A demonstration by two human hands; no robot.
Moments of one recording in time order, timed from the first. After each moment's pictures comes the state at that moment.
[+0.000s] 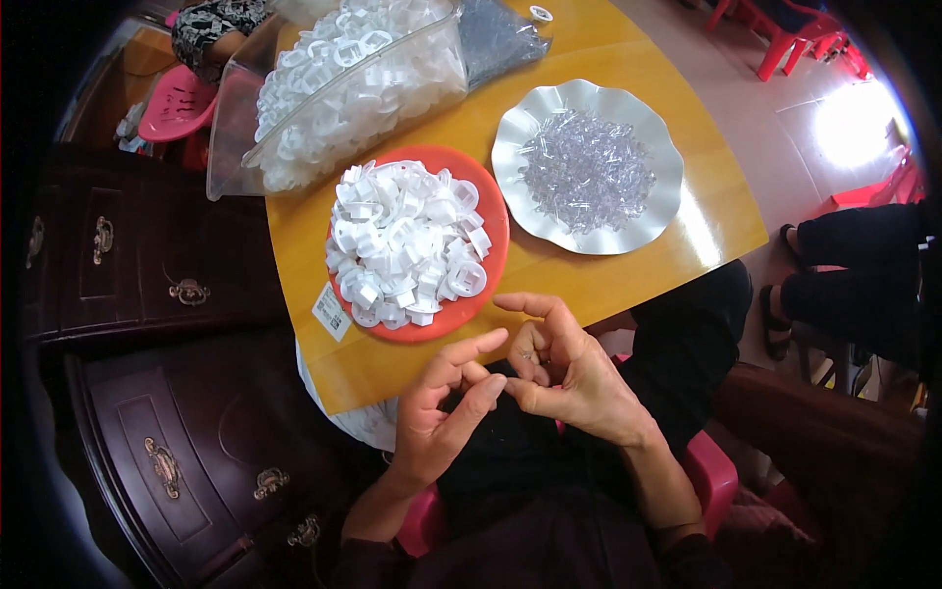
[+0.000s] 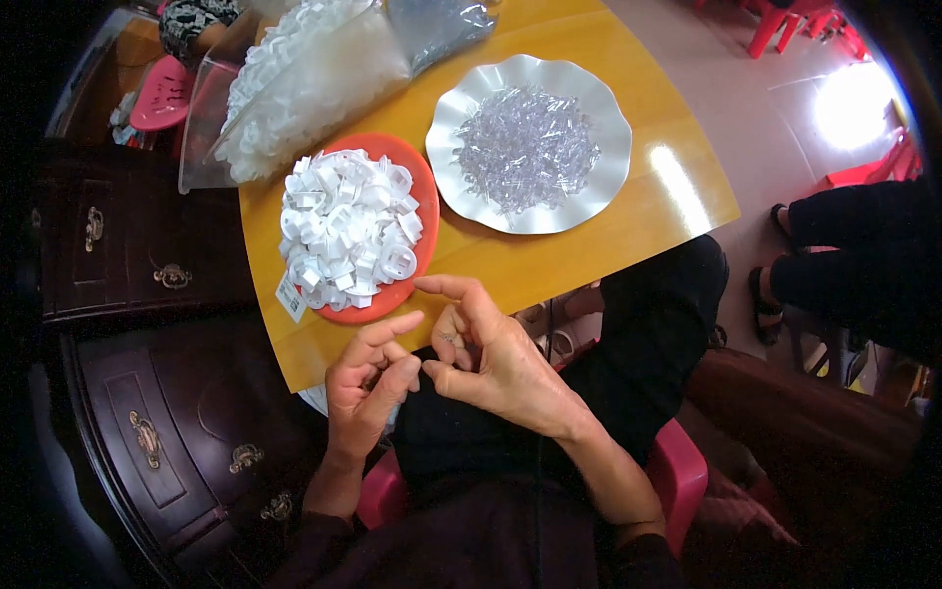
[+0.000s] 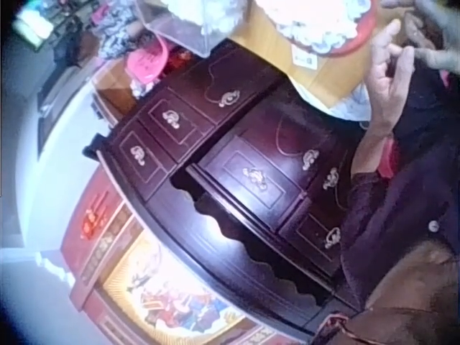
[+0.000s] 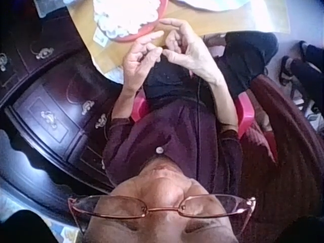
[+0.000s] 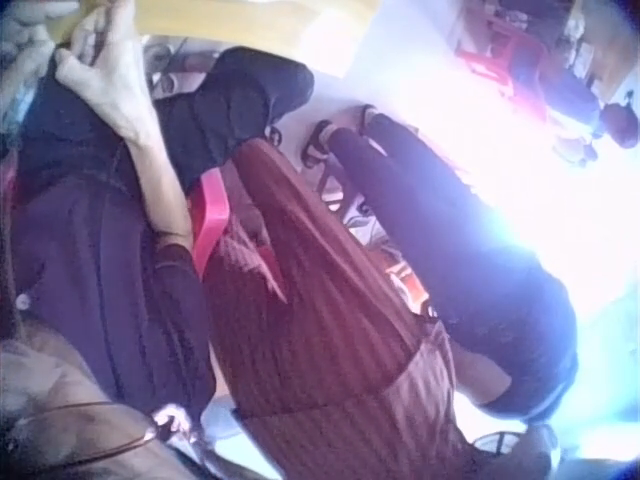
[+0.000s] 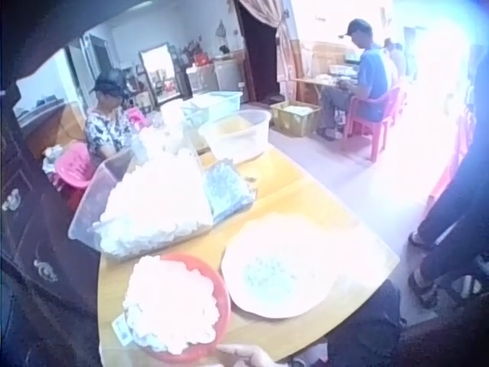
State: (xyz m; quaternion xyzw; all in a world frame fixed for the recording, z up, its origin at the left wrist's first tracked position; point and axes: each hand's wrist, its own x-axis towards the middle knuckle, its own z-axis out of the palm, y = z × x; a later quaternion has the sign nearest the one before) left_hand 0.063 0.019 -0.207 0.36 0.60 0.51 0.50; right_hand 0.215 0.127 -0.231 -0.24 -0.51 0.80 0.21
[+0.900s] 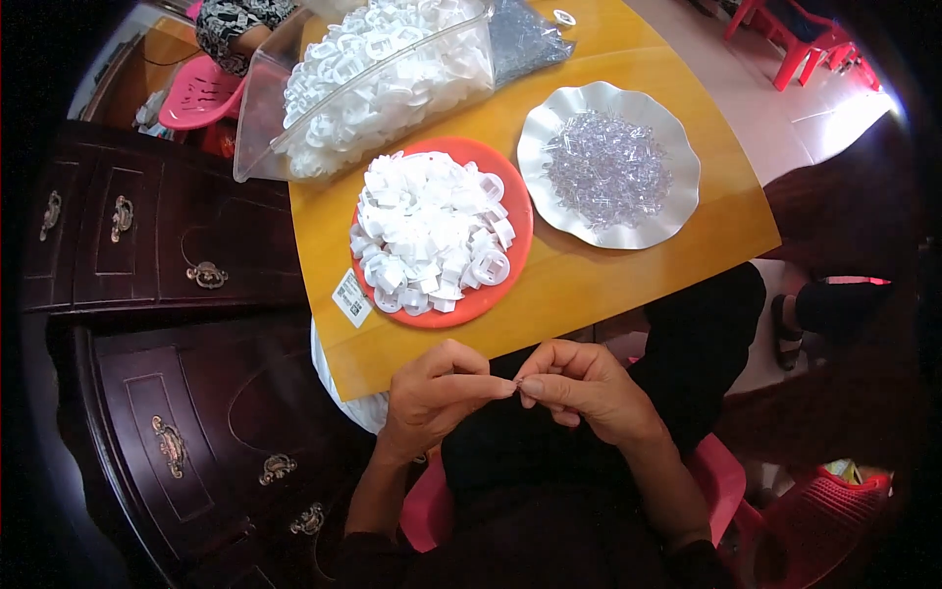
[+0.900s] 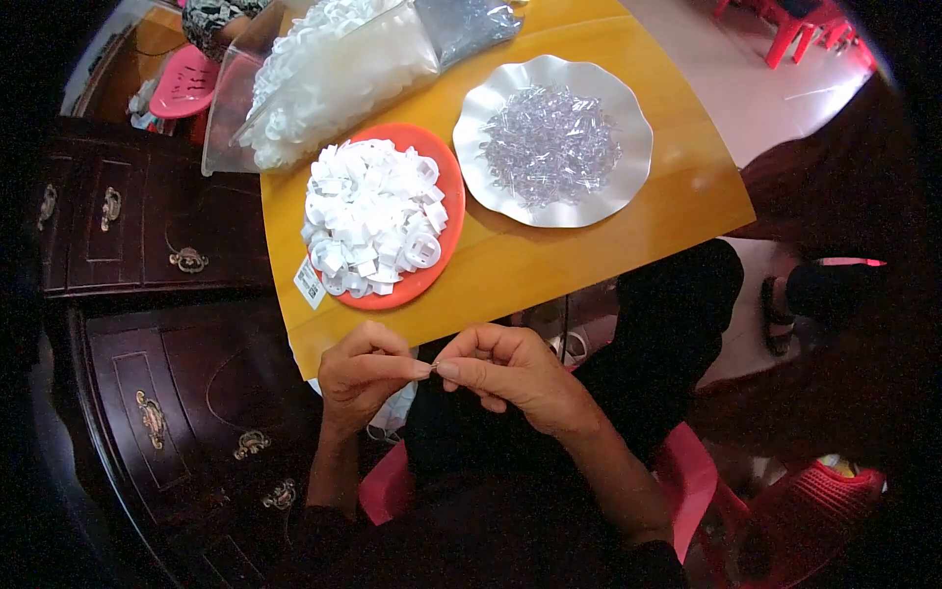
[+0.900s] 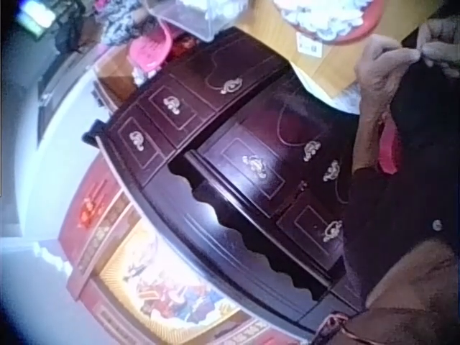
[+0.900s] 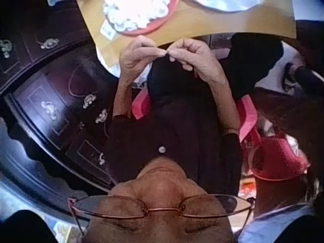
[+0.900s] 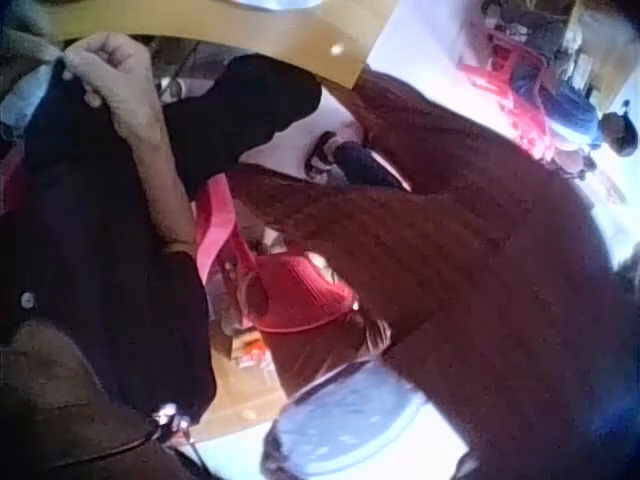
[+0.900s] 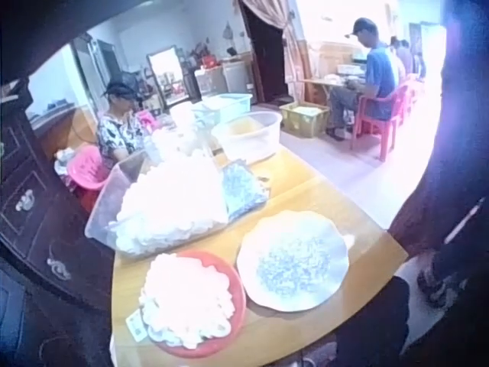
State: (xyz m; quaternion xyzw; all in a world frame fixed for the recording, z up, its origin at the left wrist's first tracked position) left_hand 0.031 0.012 -0.217 0.61 0.56 0.46 0.30; right_hand 0.226 0.111 -0.243 -0.24 -0.31 0.91 0.10
